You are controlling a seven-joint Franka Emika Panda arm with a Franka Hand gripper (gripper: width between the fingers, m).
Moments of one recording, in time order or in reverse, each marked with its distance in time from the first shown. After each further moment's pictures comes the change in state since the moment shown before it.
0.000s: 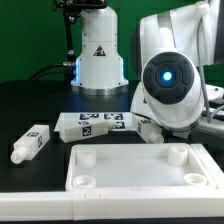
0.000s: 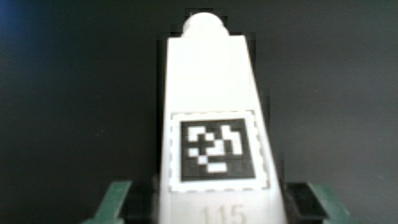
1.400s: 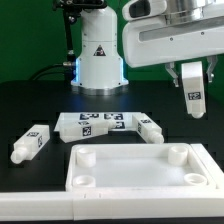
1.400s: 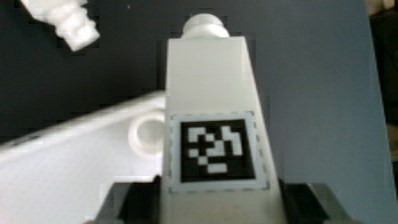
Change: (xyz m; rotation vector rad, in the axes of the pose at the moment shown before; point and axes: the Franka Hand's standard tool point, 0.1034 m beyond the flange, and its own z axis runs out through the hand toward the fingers) arm -0.025 -0.028 -0.170 0.184 0.965 -0.310
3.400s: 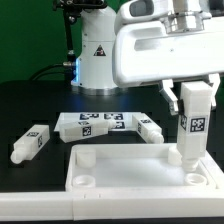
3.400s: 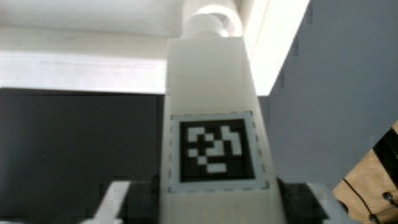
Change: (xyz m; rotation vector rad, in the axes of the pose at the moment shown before) arm 0.091 0.004 0.015 -0.056 0.424 -0.461
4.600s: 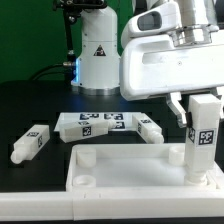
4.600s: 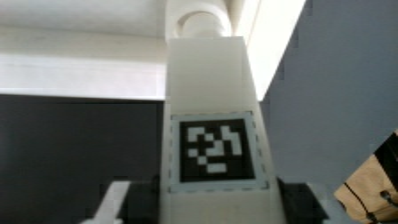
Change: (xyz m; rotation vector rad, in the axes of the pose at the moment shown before) arm -0.002 -0.009 0.017 0.005 0.009 -0.007
